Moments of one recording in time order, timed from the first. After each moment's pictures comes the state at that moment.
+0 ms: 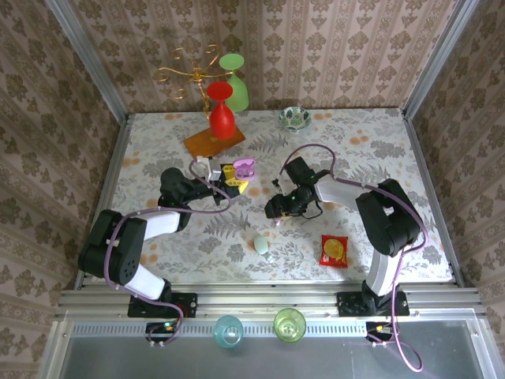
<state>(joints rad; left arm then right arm) -0.37 1.52 0.56 1.16 1.05 -0.18 0.50 1.82 1.09 -0.49 -0.52 0.30</state>
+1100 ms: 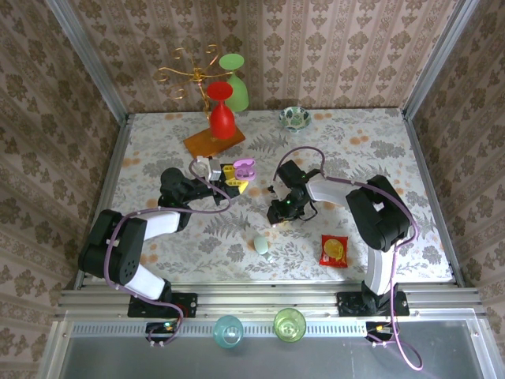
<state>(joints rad) -0.37 1.52 0.56 1.16 1.05 -0.18 0.54 1.90 1.15 -0.58 -0.45 0.24</state>
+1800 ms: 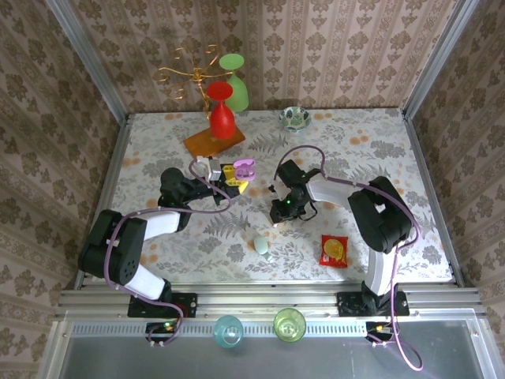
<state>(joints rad) -0.37 1.52 0.56 1.16 1.05 -0.17 0.55 1.87 1.16 -0.62 -0.38 0.25</state>
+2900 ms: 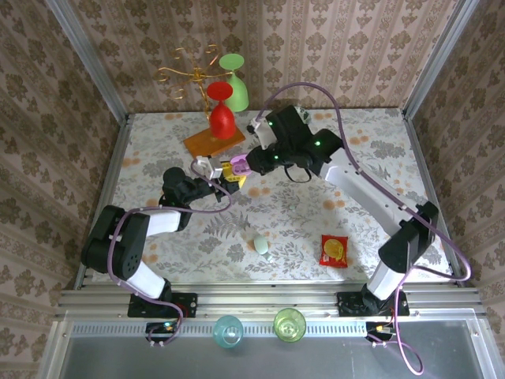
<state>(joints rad) -0.36 1.56 0.55 1.11 0.90 -0.07 0.68 1.71 1.78 -0.83 -0.21 0.15</state>
